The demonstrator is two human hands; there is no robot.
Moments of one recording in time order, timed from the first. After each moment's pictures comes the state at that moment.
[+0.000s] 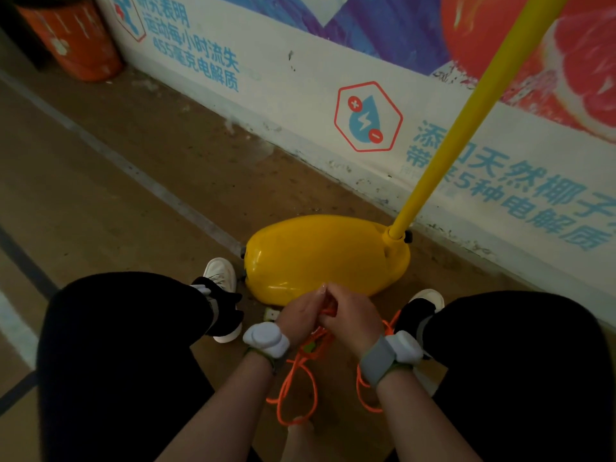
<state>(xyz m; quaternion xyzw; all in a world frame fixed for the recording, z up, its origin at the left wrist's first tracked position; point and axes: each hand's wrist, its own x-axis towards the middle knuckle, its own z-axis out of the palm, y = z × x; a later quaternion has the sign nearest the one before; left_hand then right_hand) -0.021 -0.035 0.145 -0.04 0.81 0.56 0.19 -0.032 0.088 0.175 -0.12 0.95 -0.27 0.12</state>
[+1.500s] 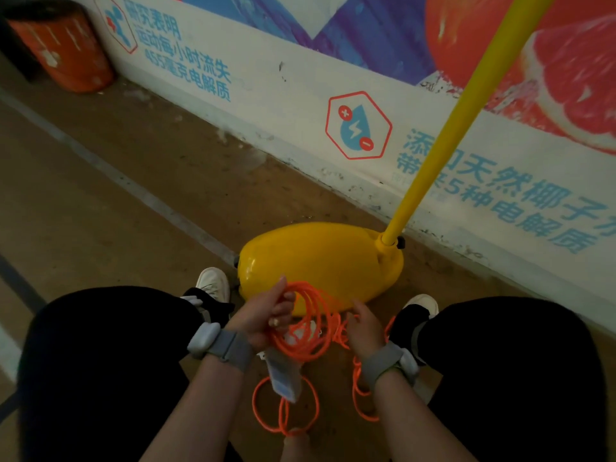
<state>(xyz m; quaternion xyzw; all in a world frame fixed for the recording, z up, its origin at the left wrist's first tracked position) -0.036 -0.071 0.169 -0.22 0.41 0.83 0.32 -0.047 0.120 0.084 0.15 0.84 -0.49 0.17</state>
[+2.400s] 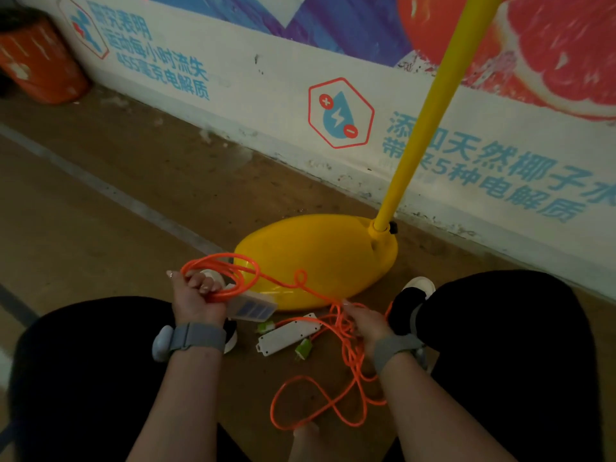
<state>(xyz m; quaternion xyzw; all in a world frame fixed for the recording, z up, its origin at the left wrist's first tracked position) -0.050 -0.139 0.162 -0.33 0.18 0.92 -0.13 -0.041 0.132 0.091 0.34 0.67 -0.60 0.26</state>
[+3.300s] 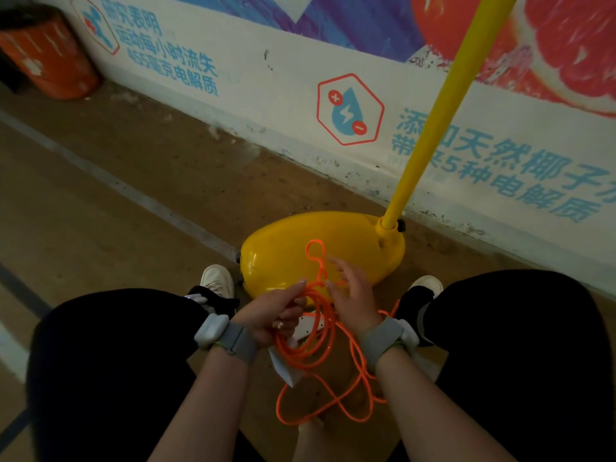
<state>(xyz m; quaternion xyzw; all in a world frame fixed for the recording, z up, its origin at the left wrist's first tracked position) -0.031 -0.069 0.179 -0.18 0.50 0.73 0.42 -0.050 0.098 0.132 -0.02 0.85 -0.52 0.03</state>
